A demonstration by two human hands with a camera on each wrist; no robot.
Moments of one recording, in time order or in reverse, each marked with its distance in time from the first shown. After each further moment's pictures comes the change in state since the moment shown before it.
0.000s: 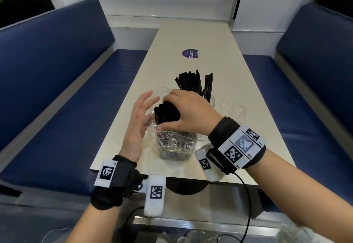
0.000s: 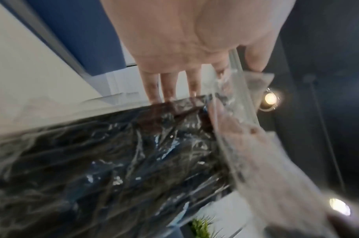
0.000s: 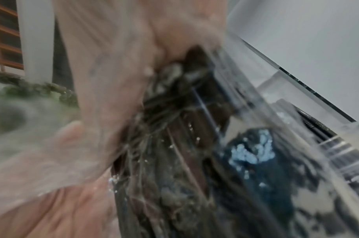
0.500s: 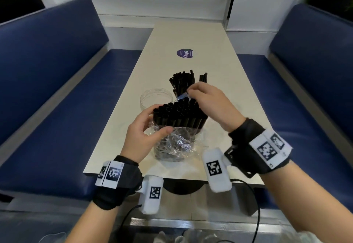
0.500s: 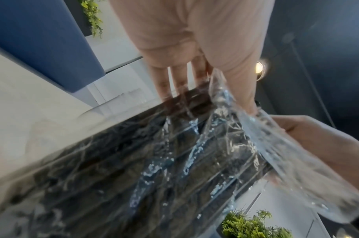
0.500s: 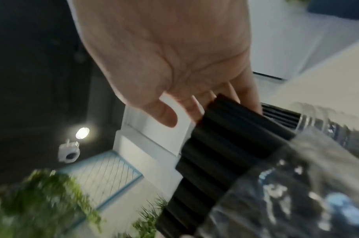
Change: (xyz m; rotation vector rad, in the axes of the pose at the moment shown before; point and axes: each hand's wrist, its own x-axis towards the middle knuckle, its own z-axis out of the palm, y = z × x) left_hand 0.003 -0.021 0.006 0.259 -0.038 0.040; right_hand -0.021 0.024 -0.023 0.670 0.153 0.591
